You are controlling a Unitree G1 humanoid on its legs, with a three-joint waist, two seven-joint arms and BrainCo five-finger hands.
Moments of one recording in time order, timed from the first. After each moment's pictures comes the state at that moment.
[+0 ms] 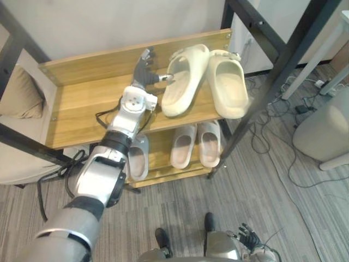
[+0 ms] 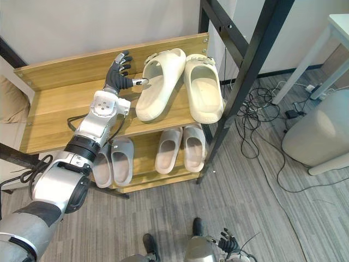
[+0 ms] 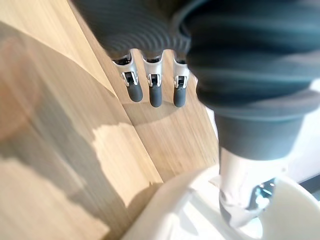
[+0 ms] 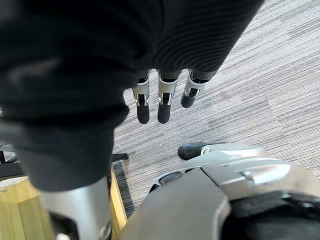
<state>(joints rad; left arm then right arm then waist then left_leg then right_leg) -1.07 0.28 -0.19 0.83 -0.08 -0.04 0.17 0.16 -0.14 -0.10 0.88 0.13 -0.09 0.02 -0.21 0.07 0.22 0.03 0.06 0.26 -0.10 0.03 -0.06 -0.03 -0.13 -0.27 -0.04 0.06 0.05</state>
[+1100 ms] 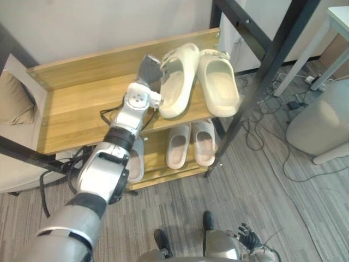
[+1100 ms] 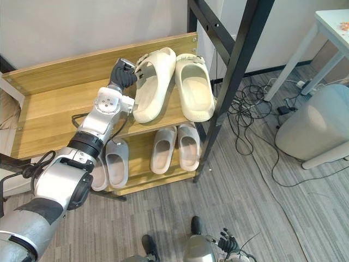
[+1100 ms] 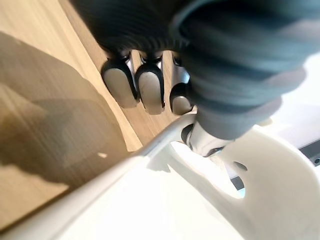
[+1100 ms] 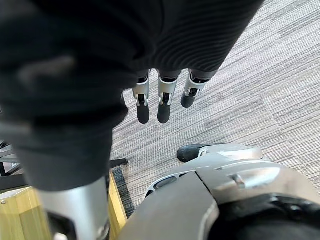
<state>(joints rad) -1.11 0.26 -0.19 0.88 -0.02 -0.04 0.15 0.16 -0.13 -0.11 0.88 0.13 -0.09 0.02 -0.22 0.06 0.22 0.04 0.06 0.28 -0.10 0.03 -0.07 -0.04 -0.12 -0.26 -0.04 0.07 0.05</state>
